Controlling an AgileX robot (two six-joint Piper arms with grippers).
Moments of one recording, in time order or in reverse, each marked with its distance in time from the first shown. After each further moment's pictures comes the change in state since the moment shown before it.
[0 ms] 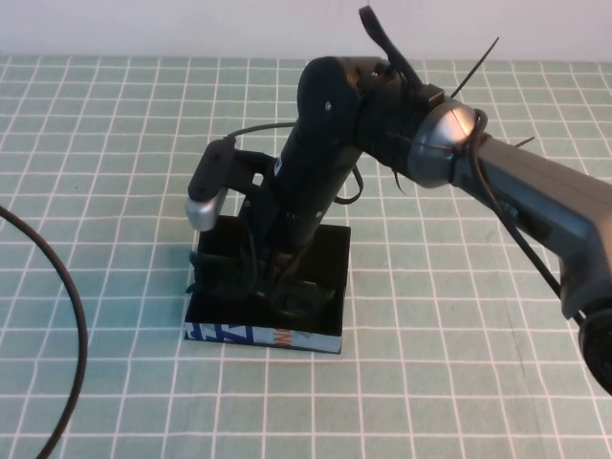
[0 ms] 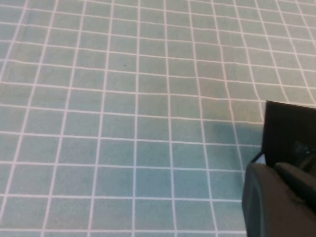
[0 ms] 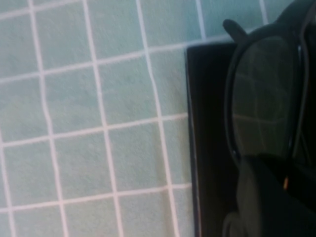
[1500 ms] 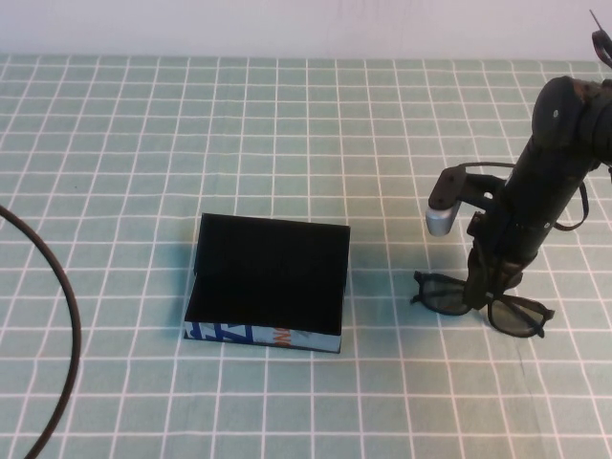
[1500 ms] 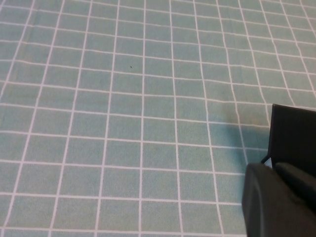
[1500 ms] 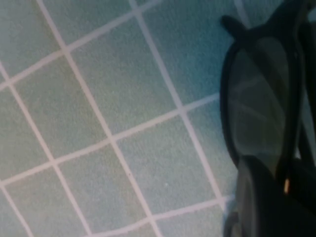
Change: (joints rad) right arm -0.458 -0.140 0.490 -0.100 -0.019 -0.223; left arm 0.016 0.000 0.000 0.000 -0.004 0.000
